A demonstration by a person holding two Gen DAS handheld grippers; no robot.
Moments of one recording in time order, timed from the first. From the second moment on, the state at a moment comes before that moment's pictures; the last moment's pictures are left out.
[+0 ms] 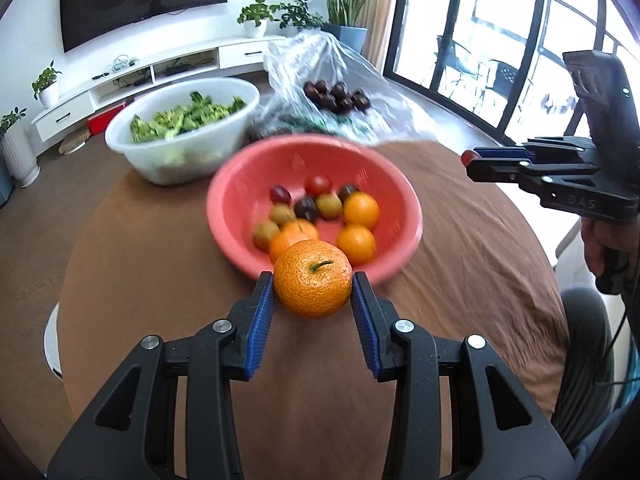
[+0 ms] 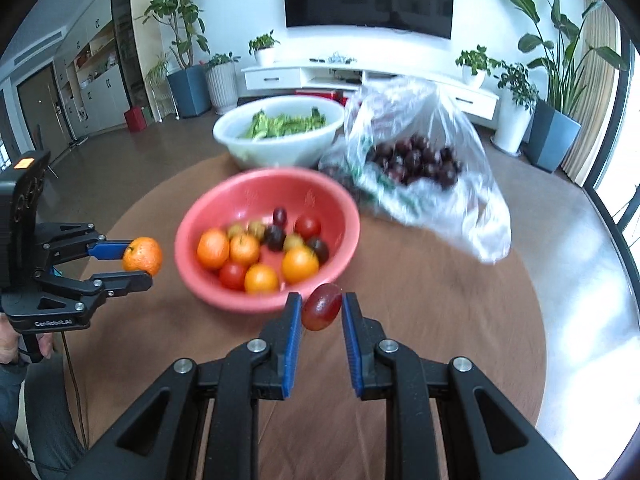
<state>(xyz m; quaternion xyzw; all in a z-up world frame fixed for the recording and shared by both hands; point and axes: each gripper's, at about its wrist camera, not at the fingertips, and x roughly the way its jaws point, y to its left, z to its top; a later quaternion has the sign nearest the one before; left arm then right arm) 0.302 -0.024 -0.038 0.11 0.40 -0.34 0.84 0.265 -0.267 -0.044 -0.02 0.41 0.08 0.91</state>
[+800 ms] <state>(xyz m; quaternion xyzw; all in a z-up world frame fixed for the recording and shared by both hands) 0.413 -0.090 -0.091 0.12 0.45 -0.35 0.81 0.366 -0.215 -0.105 -0.07 0.46 0.14 0.87</state>
